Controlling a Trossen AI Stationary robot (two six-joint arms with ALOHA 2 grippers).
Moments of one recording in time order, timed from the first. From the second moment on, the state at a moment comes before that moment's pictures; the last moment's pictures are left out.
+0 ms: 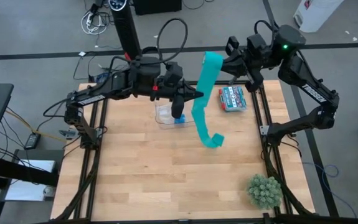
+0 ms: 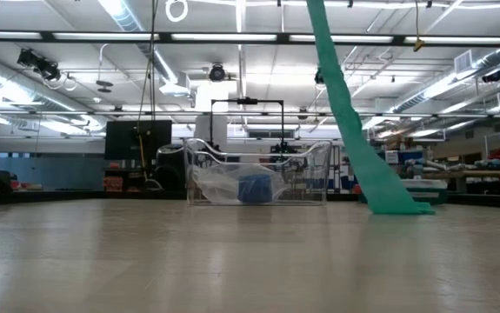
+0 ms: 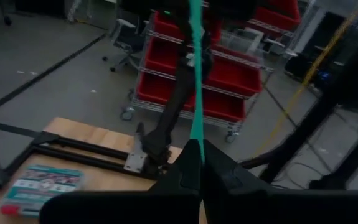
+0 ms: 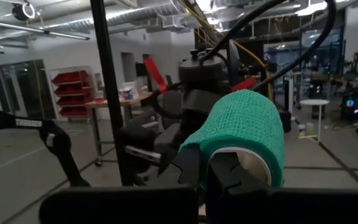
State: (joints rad) left arm 0.10 1.73 2.14 -0.56 0.10 -0.28; right arm -0.48 1.26 1.70 -0.21 -0.74 0.23
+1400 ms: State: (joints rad) left arm 0.14 1.73 2.14 -0.36 -0.08 0.17; right arm -0.30 1.27 1.70 -0.25 -0.81 0.40
